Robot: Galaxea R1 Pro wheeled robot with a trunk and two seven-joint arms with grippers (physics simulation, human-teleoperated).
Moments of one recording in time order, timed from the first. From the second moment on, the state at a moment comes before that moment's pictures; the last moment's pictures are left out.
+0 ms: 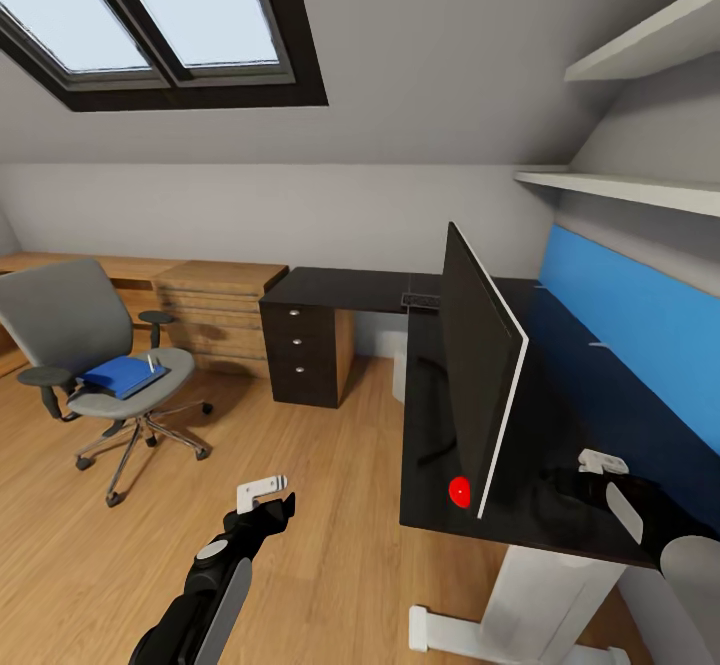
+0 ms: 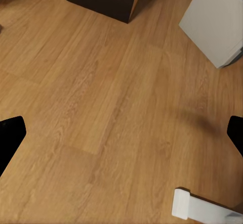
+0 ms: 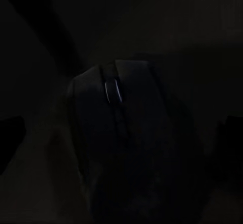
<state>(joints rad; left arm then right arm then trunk) -0.27 -0.09 -0.08 -1.18 0.25 0.37 0.21 -0.79 -0.36 -0.06 -0.35 -0.24 0.36 0.21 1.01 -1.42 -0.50</state>
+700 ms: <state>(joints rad) -0.27 -0.09 -0.08 -1.18 0.25 0.37 0.21 -0.79 -0.36 -0.06 -0.35 -0.23 0.36 0.21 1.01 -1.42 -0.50</state>
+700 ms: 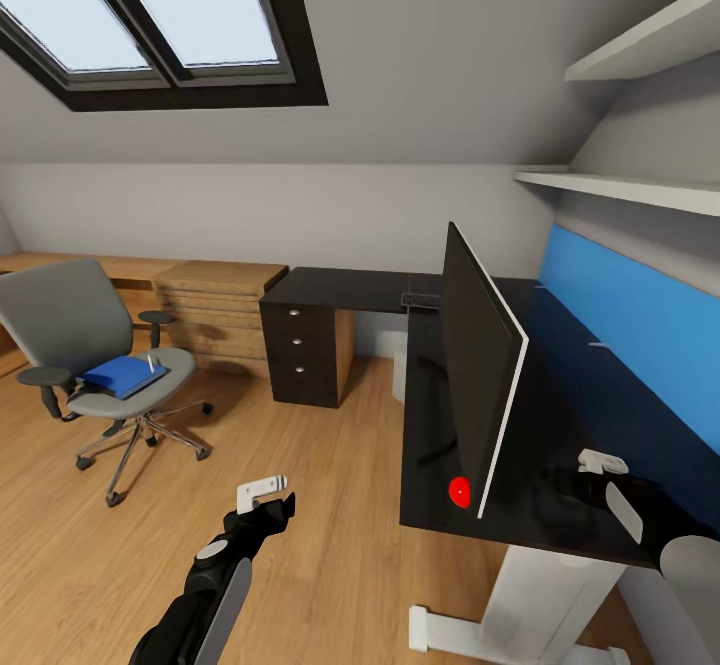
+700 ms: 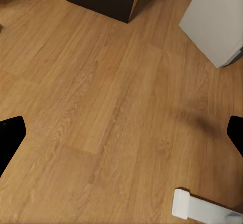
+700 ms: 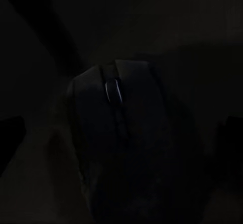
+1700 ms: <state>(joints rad) -0.27 -0.09 -0.08 -1.18 0.25 0.37 0.21 -0.79 -0.36 -0.06 -0.35 -0.24 0.35 0.19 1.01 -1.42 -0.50</state>
